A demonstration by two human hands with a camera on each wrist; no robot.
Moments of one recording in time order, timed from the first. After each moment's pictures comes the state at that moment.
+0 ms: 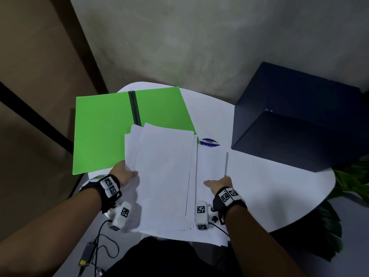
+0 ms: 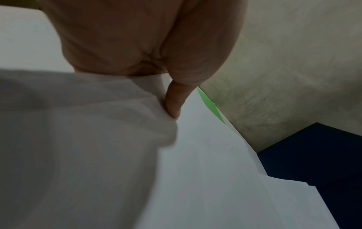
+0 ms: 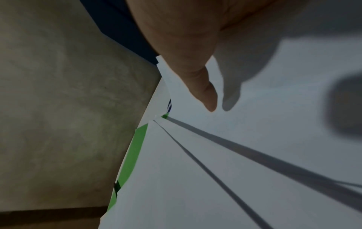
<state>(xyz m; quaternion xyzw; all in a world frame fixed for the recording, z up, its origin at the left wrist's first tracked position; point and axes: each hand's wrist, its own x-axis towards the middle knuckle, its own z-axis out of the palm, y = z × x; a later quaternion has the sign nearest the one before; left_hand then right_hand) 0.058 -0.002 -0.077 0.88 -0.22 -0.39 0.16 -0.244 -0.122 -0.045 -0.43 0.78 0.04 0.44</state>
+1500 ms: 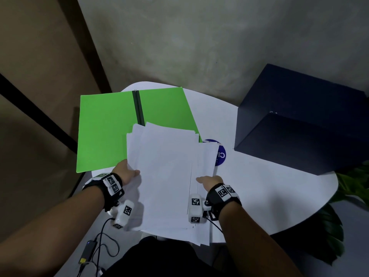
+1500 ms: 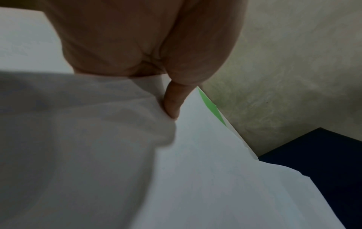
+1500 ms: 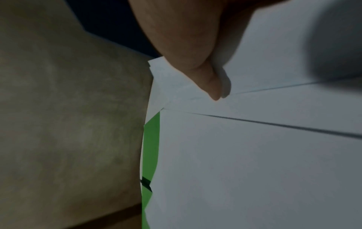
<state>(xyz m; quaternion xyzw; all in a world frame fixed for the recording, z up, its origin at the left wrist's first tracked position) 0.063 -0.001 -0.073 0.87 -0.23 -0.39 0.16 -0.210 -0.116 -0.039 -0.44 0.73 0.02 0.52</state>
